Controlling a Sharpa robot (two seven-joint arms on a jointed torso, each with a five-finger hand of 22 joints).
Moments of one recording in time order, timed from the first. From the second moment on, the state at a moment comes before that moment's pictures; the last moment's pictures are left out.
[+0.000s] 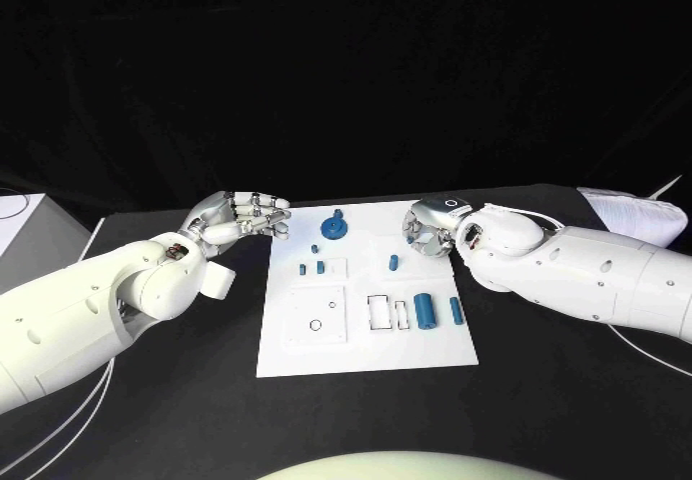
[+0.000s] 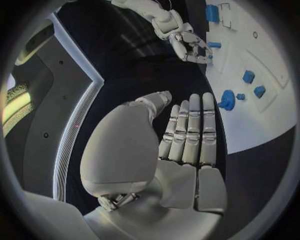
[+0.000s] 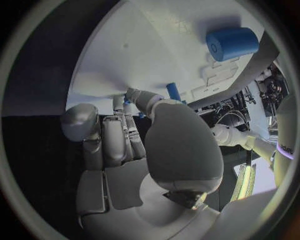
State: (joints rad) left arm 0.94 -0.86 0.28 1.40 -0.37 -0.07 0.26; left_hand 1.44 -0.24 0.51 0.14 0.24 0.87 0.19 0.26 0.30 1.11 0.14 0.09 0.07 1.04 0.09 0.38 0.34 0.18 0.91 0.19 0.46 0.41; right arm 1.23 -0.68 -0.15 1.24 -1.67 -0.30 -0.14; right_hand 1.34 -0.25 0.61 0.05 0.15 1.03 0.13 0.14 0.45 1.18 0.07 0.07 0.08 1.46 -0.02 1.24 1.28 0.12 1.46 0.06 1.00 0.92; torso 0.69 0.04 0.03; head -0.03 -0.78
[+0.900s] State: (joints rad) left arm 0.94 -0.87 0.28 1.41 -0.36 -0.08 0.26; left_hand 1.45 -0.22 0.47 0.12 0.24 0.87 0.19 0.25 0.29 1.03 0.16 0.07 0.06 1.06 0.10 0.35 0.36 0.18 0.92 0.19 0.45 0.41; right arm 1.23 -0.66 -0.15 1.24 -1.69 -0.30 -0.16; right_hand 1.36 -0.20 0.67 0.00 0.14 1.10 0.11 0.17 0.48 1.25 0.07 0.08 0.08 1.47 -0.03 1.28 1.29 0.12 1.46 0.06 1.06 0.99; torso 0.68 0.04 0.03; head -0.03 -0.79
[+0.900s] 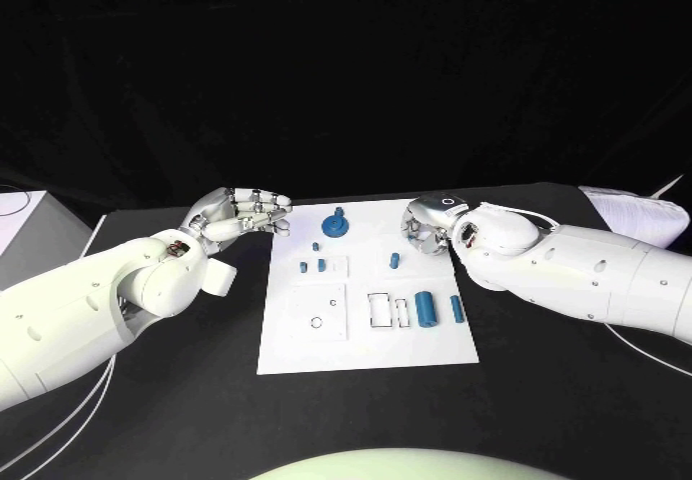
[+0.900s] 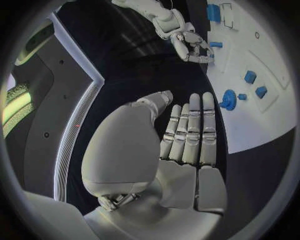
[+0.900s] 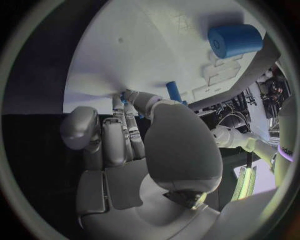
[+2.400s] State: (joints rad) left arm 0.94 -0.86 0.28 1.40 -0.36 -0.10 0.28; left_hand 1.47 -0.20 0.44 0.11 0.24 0.89 0.21 0.23 0.28 0.99 0.17 0.11 0.07 1.01 0.12 0.30 0.37 0.18 0.89 0.20 0.40 0.38; right arm 1.23 -0.78 -0.13 1.51 -1.70 -0.49 -0.20; right_hand 1.37 -0.19 0.70 -0.03 0.15 1.12 0.11 0.19 0.49 1.26 0.08 0.08 0.08 1.47 -0.04 1.29 1.29 0.12 1.46 0.06 1.10 1.04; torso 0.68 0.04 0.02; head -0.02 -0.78
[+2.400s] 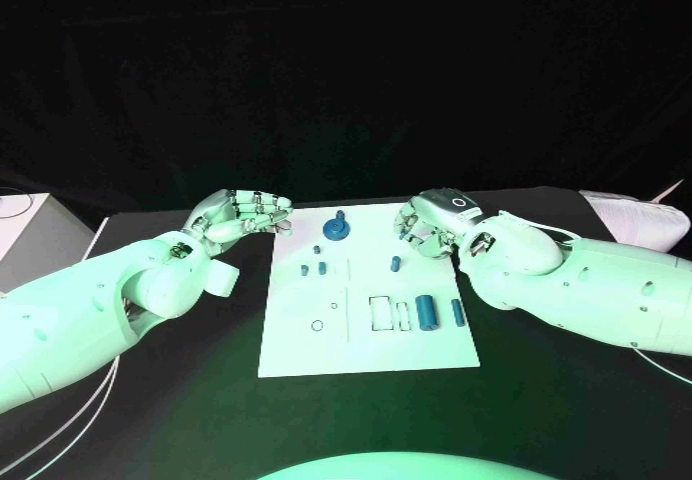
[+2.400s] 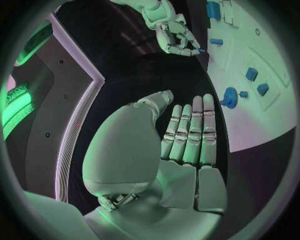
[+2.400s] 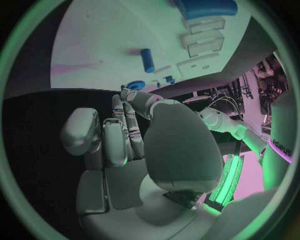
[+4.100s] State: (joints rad) left arm 0.92 -0.85 0.28 1.46 -0.31 -0.18 0.29; left_hand 1.47 -0.20 0.44 0.11 0.24 0.90 0.21 0.23 0.28 1.02 0.16 0.13 0.07 1.01 0.11 0.30 0.37 0.18 0.89 0.20 0.39 0.38; right arm 1.11 -0.57 -0.16 1.52 -1.73 -0.44 -0.21; right_hand 1.37 -0.20 0.70 -0.04 0.16 1.12 0.11 0.18 0.49 1.26 0.08 0.07 0.10 1.47 -0.04 1.29 1.28 0.12 1.46 0.06 1.10 1.03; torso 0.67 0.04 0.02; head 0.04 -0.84
